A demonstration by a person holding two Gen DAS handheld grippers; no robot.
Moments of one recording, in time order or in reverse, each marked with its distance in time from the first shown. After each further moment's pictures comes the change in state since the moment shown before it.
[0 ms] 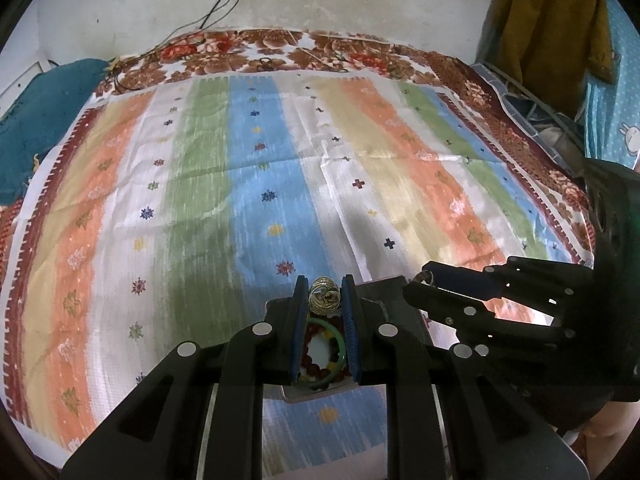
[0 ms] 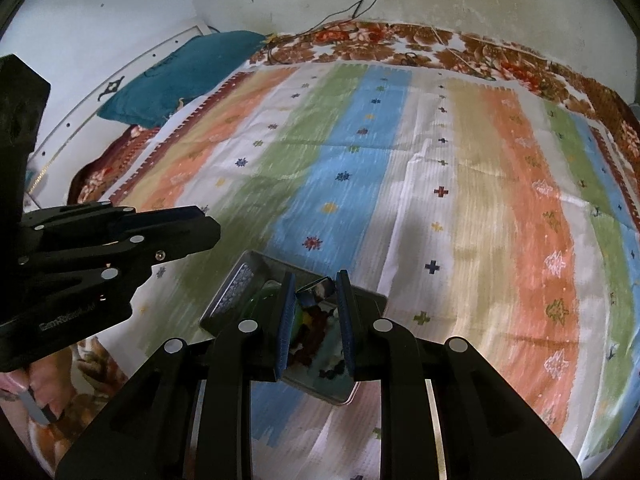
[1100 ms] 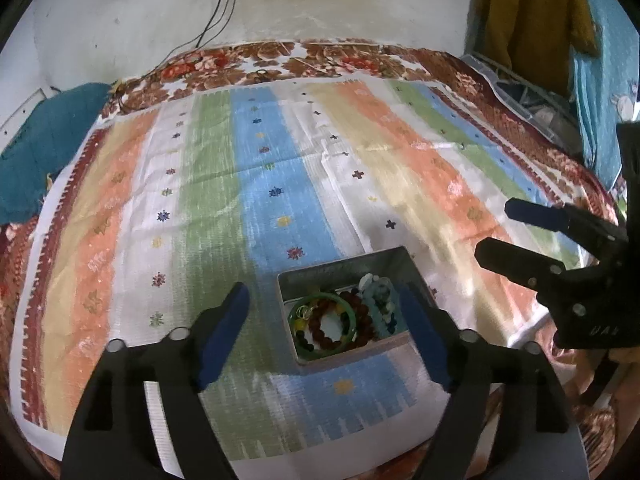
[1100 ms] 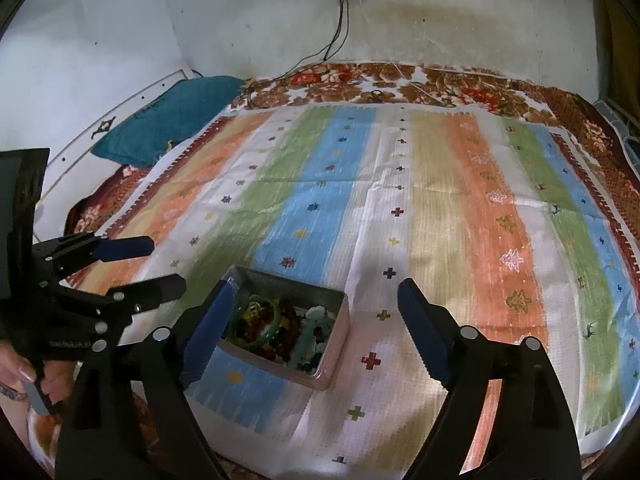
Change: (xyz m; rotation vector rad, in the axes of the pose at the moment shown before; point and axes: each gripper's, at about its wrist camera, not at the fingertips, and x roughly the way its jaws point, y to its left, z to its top) left arm -0.026 -0.010 -0.033 0.091 -0.041 0.049; right arm -0.055 -0.018 -0.027 0.054 -0.155 -0.062
